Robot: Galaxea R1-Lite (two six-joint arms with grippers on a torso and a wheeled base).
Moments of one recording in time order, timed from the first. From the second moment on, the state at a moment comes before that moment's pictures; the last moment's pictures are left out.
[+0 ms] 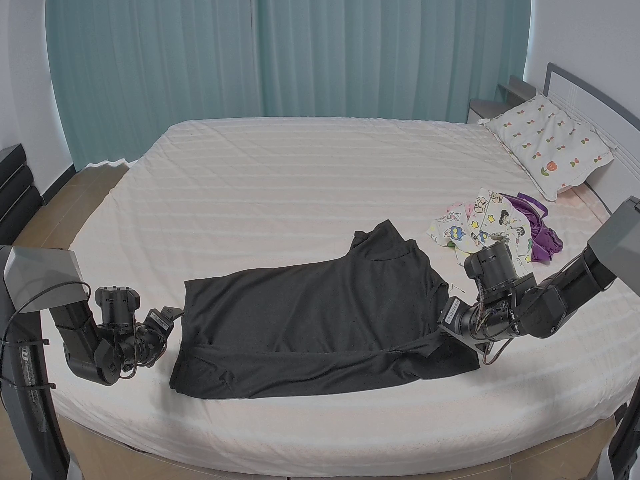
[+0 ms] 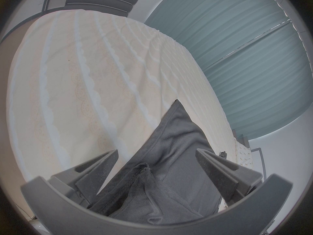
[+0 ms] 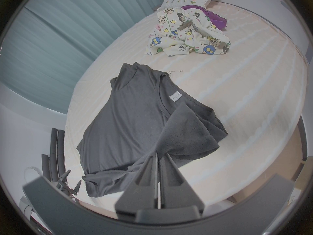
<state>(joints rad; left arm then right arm) 0.03 2.29 -0.57 -1.09 -0.08 -0.97 0.40 2.06 -0.90 -0.27 -0.09 0.90</state>
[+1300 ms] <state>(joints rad) 0.03 2.29 -0.57 -1.09 -0.08 -0.97 0.22 2.34 -0.93 -0.65 0.05 0.53</state>
